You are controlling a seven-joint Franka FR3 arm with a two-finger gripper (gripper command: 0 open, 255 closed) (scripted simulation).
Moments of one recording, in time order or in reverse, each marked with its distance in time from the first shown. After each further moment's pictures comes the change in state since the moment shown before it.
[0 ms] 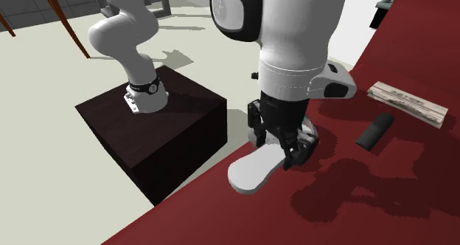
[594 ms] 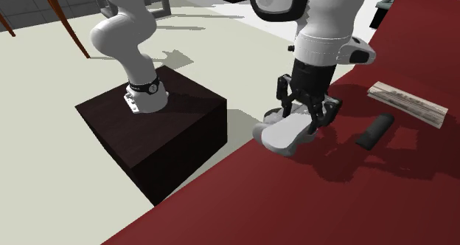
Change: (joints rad) arm 0.138 -0.018 0.056 -0.020 -0.035 0.012 0.206
